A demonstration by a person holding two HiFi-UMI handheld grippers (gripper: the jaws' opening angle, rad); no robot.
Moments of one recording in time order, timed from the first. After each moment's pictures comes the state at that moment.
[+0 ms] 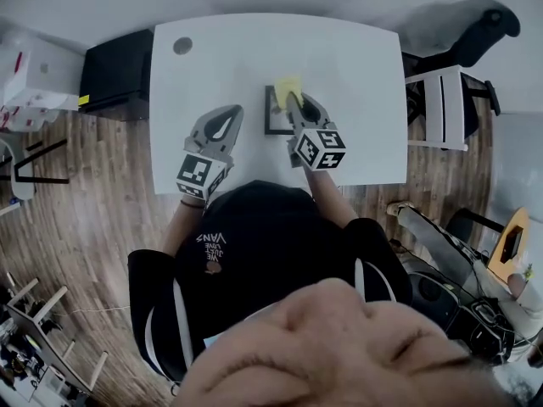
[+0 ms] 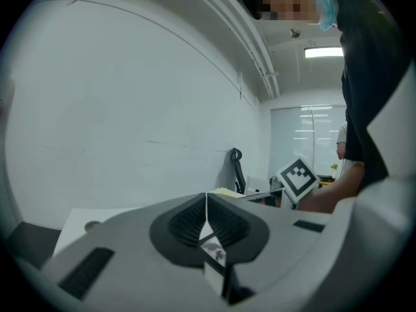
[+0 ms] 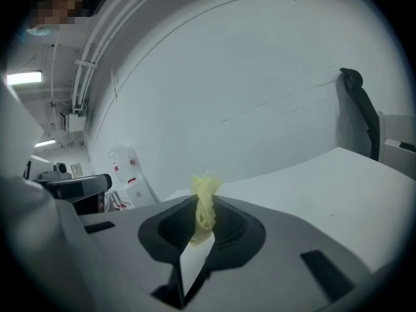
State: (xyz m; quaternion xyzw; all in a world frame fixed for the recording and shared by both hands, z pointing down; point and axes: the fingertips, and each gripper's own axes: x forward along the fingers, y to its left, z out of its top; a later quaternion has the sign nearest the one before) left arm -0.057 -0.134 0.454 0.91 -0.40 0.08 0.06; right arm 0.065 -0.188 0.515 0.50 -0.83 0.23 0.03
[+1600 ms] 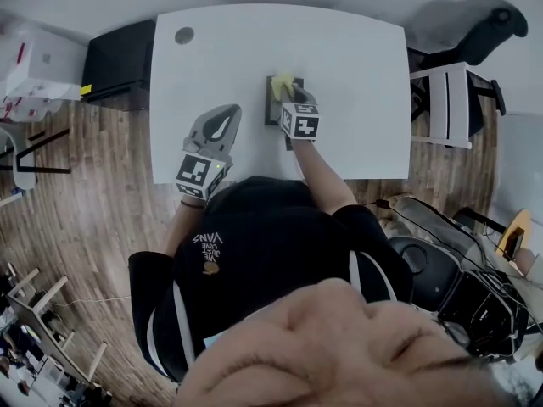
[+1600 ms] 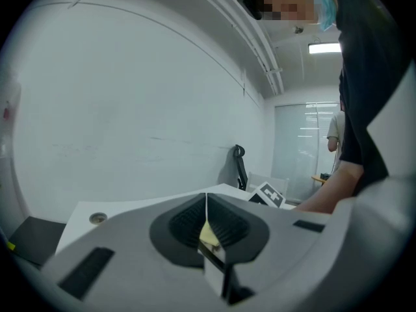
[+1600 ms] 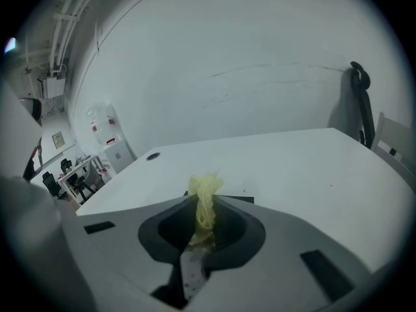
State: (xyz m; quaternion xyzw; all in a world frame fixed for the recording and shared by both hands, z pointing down) left arm -0.054 -0.118 0.468 0.90 -0.42 0.10 0.07; right arm 0.064 -0.212 0.638 0.52 -0.78 0.27 0.20
